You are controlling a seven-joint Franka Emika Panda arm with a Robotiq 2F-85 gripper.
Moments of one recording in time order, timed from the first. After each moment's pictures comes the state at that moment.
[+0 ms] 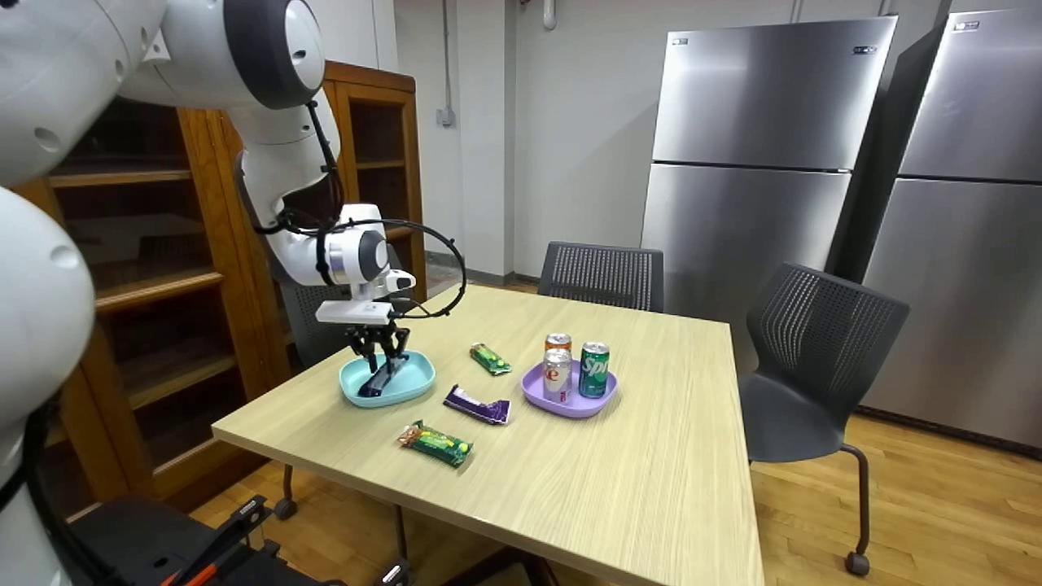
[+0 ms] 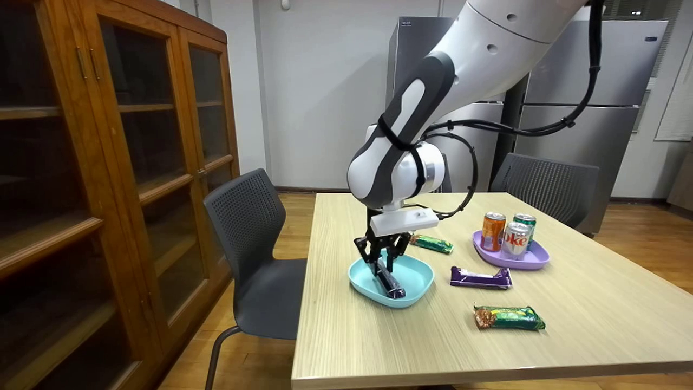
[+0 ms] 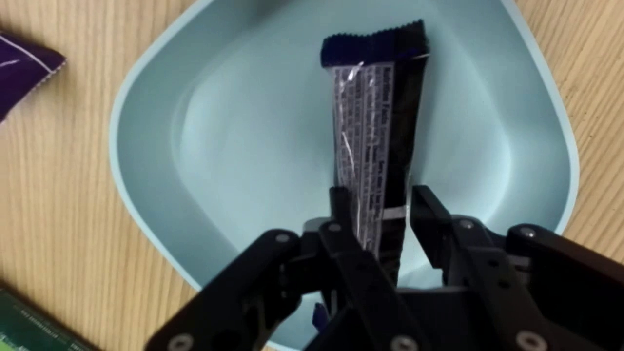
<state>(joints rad) 0.37 0.90 0.01 -1.64 -0.13 2.56 0.15</state>
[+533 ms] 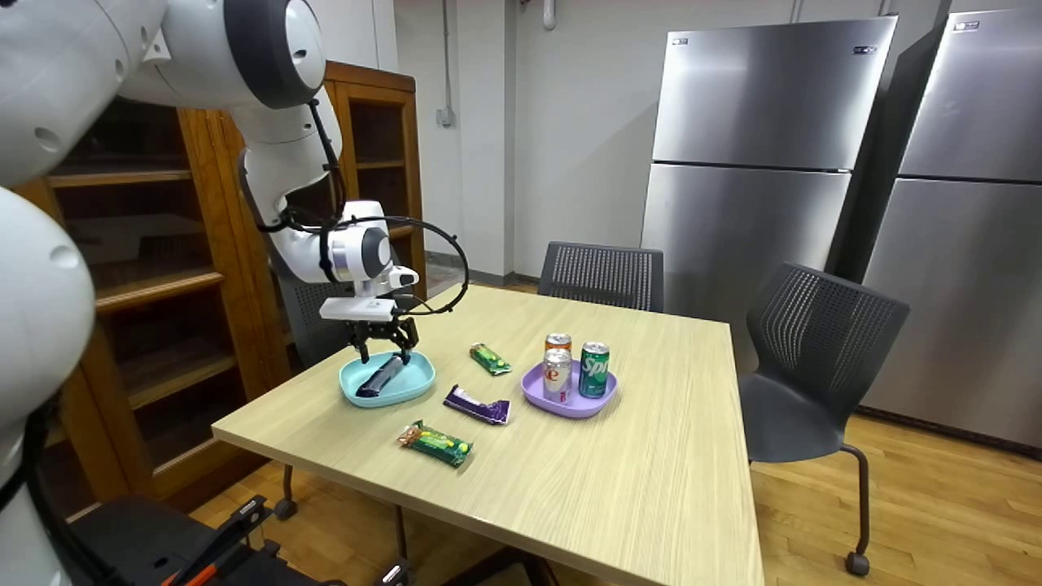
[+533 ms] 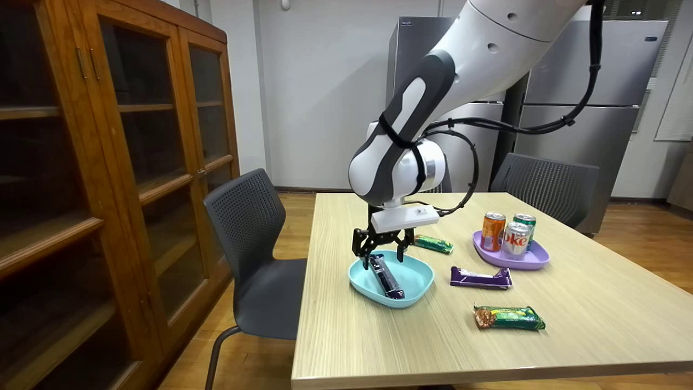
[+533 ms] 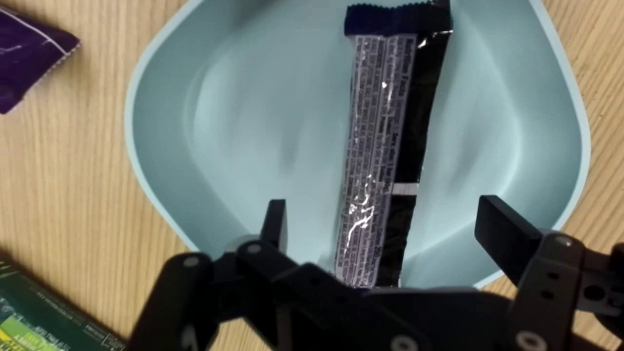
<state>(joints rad) 0.37 0.90 0.00 -1.63 -0.13 2.56 0.15</state>
